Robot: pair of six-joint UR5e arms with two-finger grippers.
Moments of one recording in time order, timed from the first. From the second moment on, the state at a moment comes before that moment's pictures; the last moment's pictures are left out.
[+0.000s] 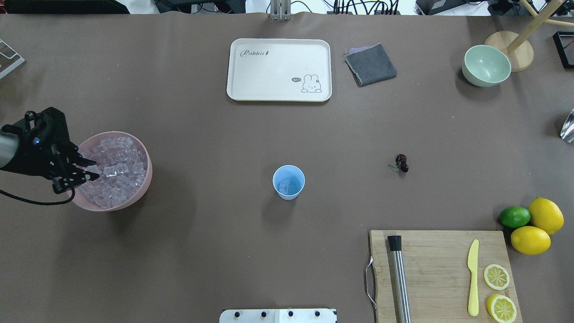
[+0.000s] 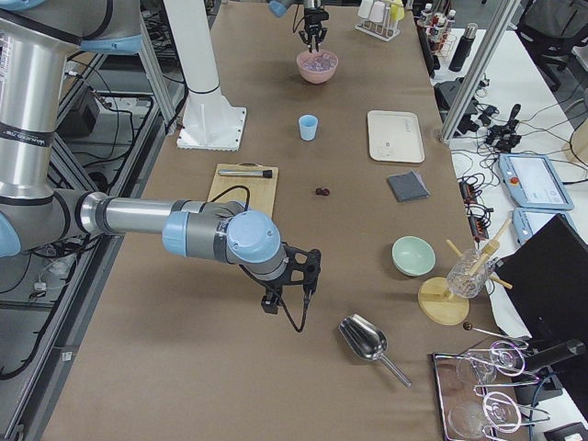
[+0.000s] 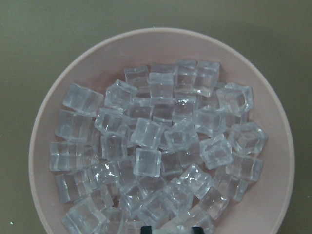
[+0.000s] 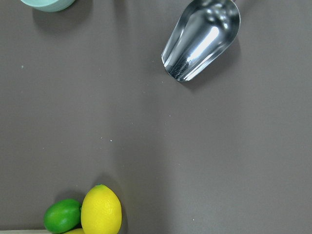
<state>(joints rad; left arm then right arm) -0.84 -1.54 -1.95 -2.21 -2.19 -0.01 1.75 -1.88 1.90 -1.63 2.51 -0.01</state>
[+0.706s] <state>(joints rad) -0.69 -1.99 -1.84 -2.20 -2.15 -0.58 1.75 -1.87 1.90 -1.63 2.51 -0.02</state>
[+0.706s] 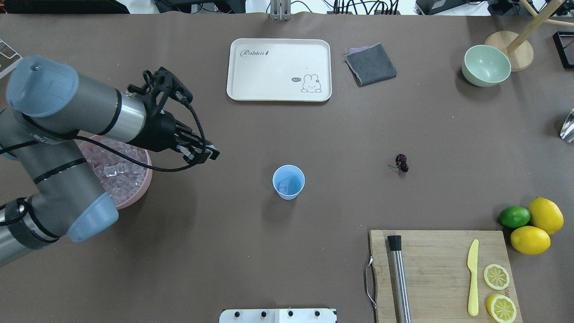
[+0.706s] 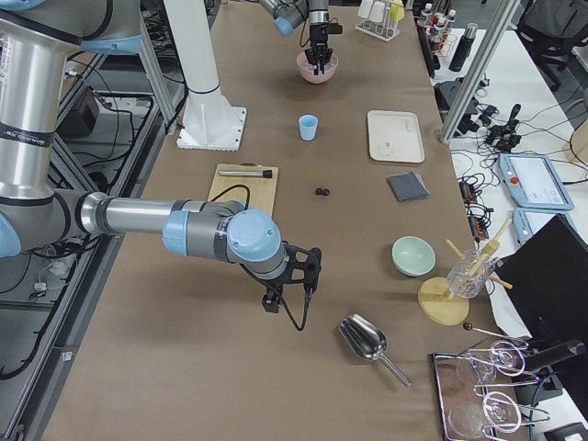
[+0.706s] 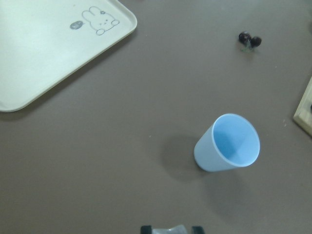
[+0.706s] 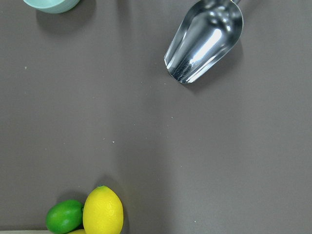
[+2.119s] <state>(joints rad) -0.36 -2.15 -1.75 -2.19 -1.64 -0.78 1.76 -1.85 1.94 -1.63 2.50 -0.02</state>
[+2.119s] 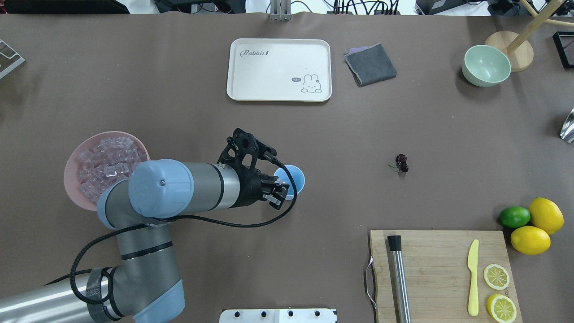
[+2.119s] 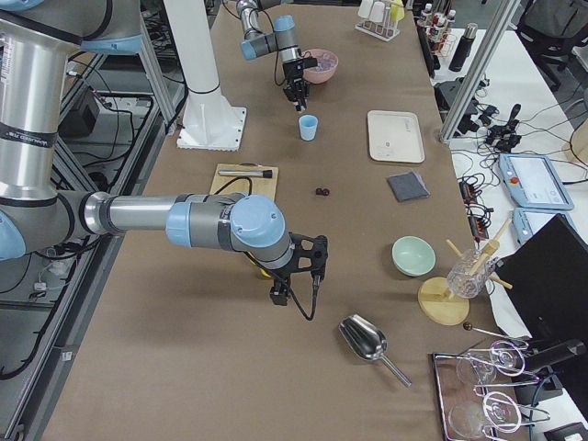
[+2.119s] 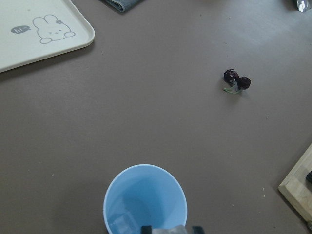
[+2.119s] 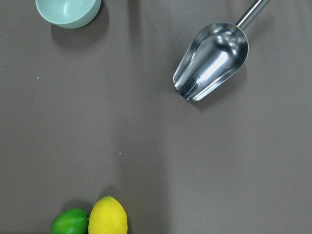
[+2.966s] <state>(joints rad) -0.39 -2.19 -1.69 -2.19 -1.63 -0.77 1.76 -1.85 1.94 -1.63 2.51 -0.02</state>
